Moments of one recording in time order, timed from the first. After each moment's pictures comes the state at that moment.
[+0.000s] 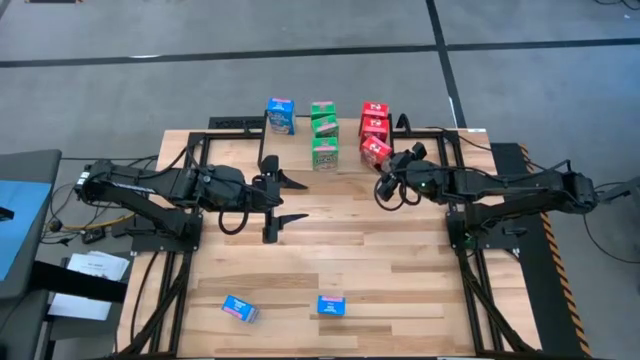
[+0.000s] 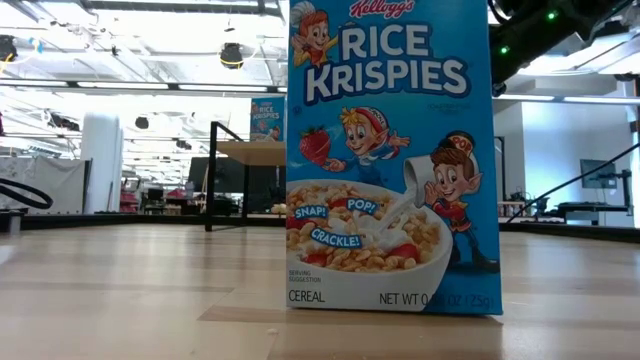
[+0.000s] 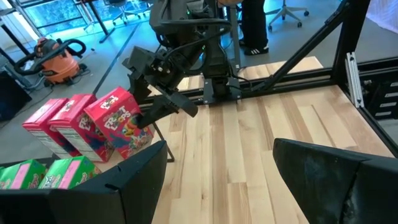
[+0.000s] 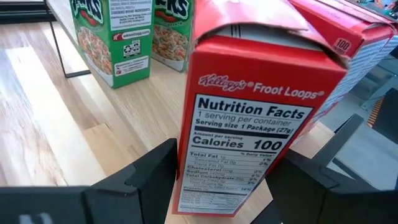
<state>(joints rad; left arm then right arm) -0.18 1.24 1.30 -0.31 -0.33 0.14 -0.16 1.00 0.62 -0.08 0.62 0.06</state>
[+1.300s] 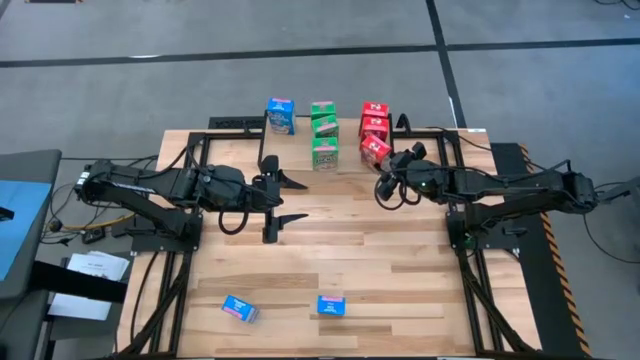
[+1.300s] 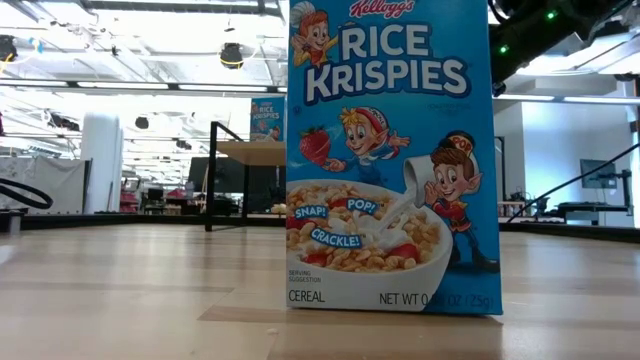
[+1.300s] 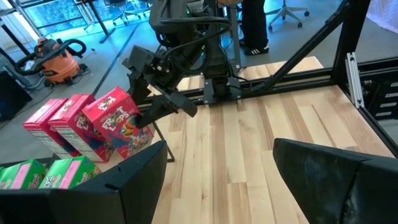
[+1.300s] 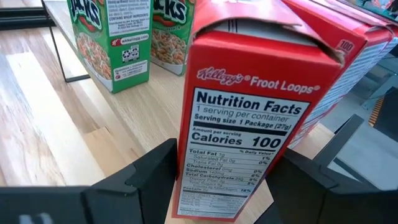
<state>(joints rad) -0.18 1.24 1.30 -0.31 -0.33 0.14 -0.16 1.00 0.62 -0.07 0.63 0.06</state>
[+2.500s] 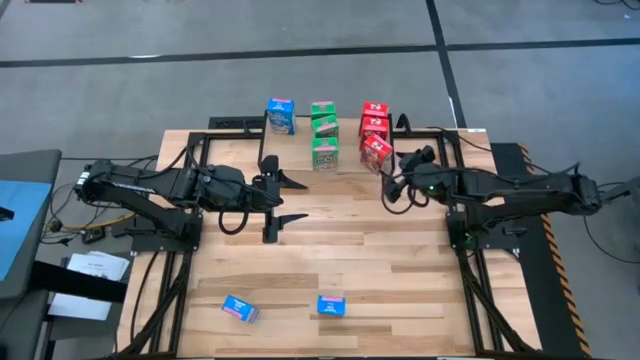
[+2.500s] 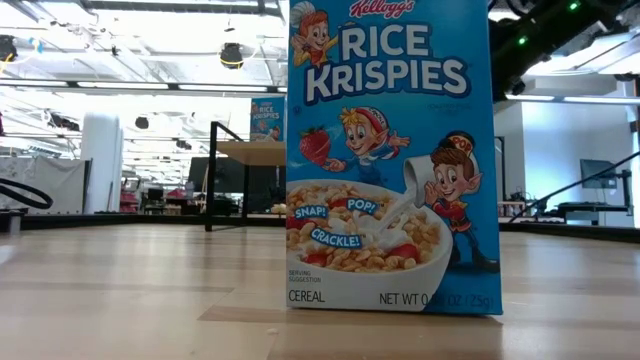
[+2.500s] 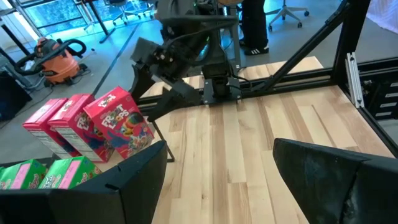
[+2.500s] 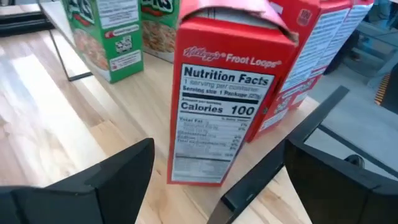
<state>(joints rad) -0.18 1.24 1.30 -0.31 -0.33 0.14 -0.13 0.91 0.62 -0.22 0.66 0.19</state>
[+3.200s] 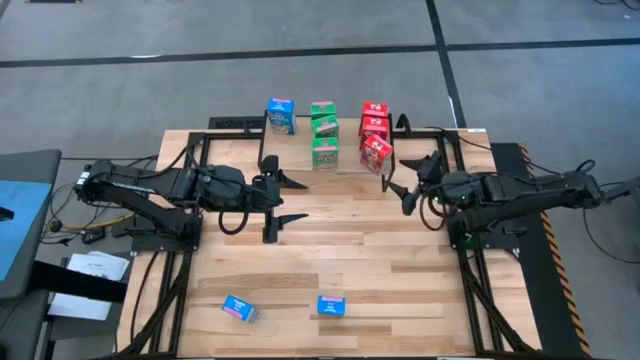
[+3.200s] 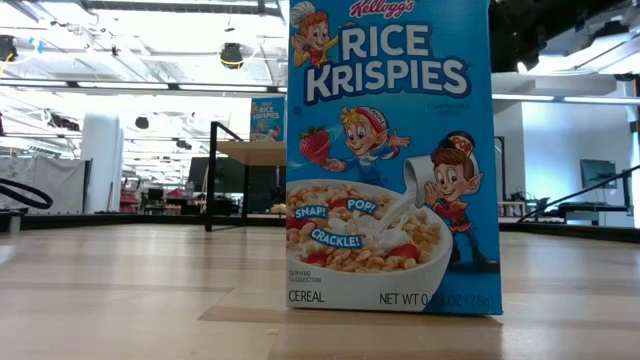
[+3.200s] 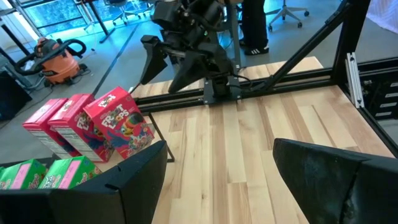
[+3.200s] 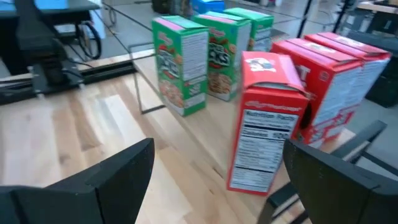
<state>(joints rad) -0.18 1.24 1.30 -0.31 -0.33 0.14 0.07 0.70 0.62 -0.25 0.65 0.21</state>
